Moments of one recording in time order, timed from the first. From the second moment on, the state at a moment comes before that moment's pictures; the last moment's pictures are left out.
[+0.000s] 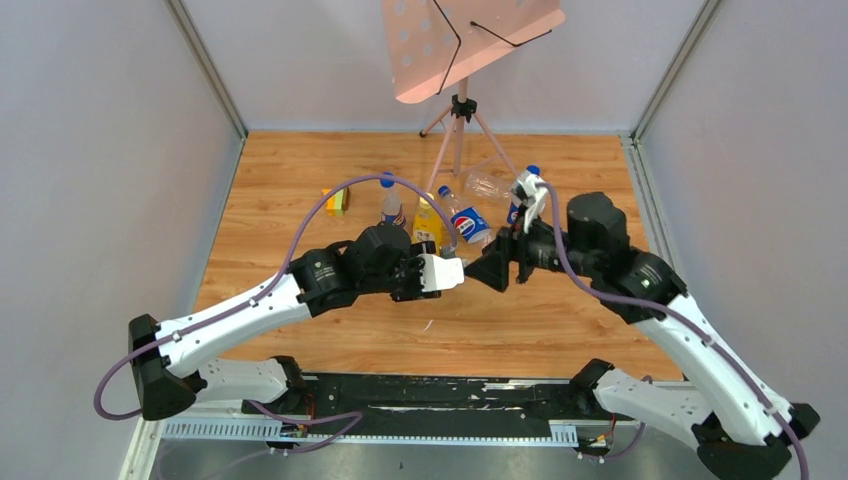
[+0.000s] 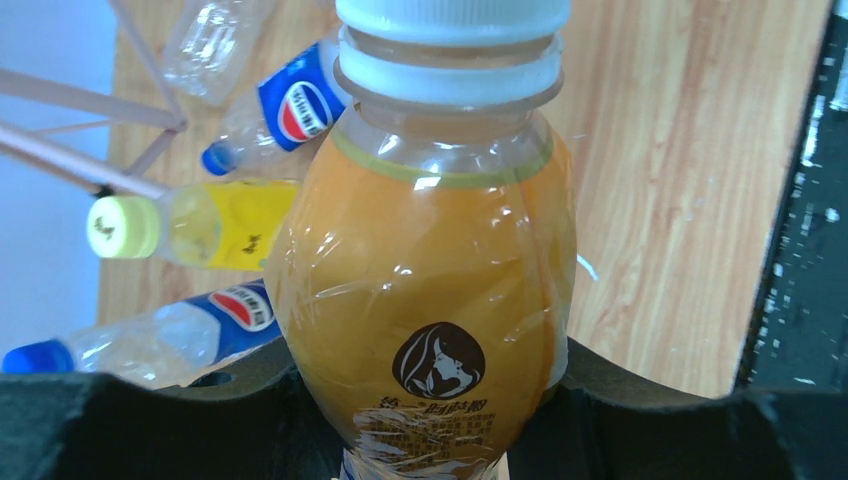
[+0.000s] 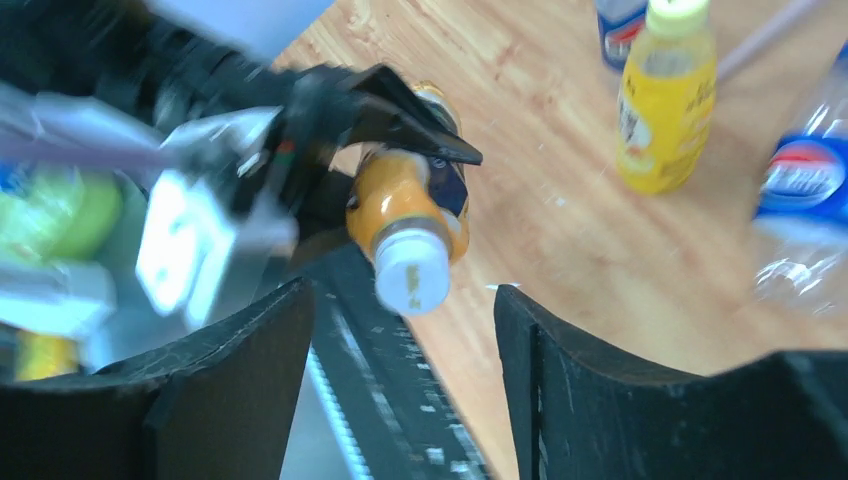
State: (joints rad) left arm -1.05 1.15 1.09 -0.57 -0.03 0.56; right arm 0.69 0.98 1.20 -0.62 -0.42 0.39
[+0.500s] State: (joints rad) left arm -0.98 1.24 1.12 -0.70 0.37 0.56; right arm 0.69 0.76 1.04 -0.62 -0.68 -0.47
